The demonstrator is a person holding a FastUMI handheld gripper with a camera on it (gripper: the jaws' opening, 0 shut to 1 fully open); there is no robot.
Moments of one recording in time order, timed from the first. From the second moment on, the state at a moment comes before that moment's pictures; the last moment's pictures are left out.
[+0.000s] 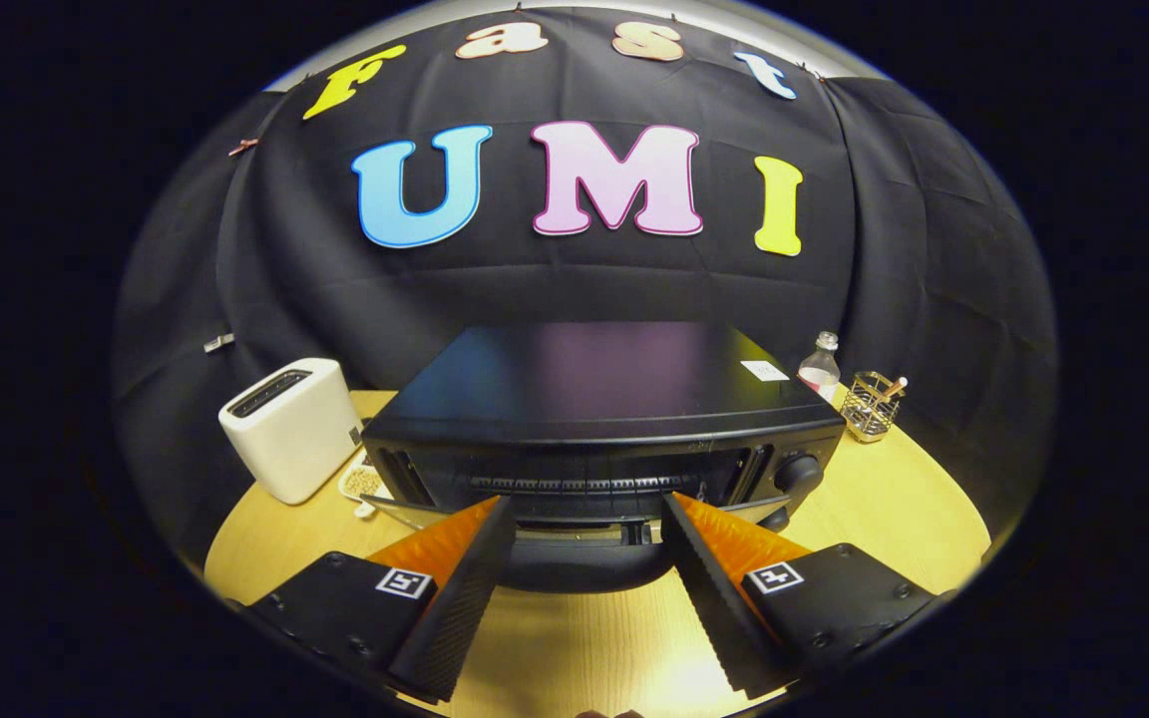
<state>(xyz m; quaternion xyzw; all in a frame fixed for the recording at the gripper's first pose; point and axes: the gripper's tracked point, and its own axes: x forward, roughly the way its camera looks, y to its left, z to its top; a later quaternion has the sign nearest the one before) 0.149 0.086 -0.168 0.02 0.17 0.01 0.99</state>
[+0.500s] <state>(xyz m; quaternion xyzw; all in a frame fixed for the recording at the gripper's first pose) 0.101 0.085 -0.206 0.00 0.19 0.01 0.98</state>
